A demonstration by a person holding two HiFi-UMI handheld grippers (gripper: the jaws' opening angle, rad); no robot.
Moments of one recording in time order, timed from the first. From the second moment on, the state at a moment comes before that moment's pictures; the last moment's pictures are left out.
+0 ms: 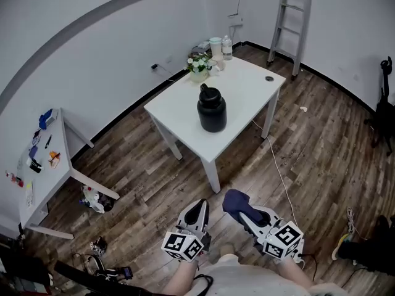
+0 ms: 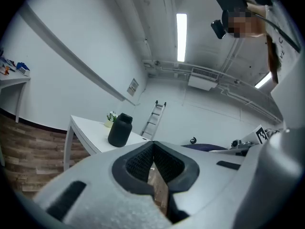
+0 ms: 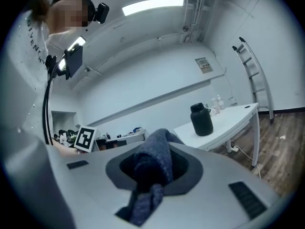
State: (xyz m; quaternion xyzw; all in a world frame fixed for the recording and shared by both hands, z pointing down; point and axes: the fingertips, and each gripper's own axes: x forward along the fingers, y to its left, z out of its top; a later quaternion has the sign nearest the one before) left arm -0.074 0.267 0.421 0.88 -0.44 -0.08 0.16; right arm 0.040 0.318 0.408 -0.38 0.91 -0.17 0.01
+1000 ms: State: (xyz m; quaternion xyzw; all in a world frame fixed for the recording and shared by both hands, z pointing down) left arm -0.126 0.152 0.419 0.84 -0.51 -0.11 0.16; right arm 0.002 0.185 0.397 -0.31 0.94 -0.15 0.02
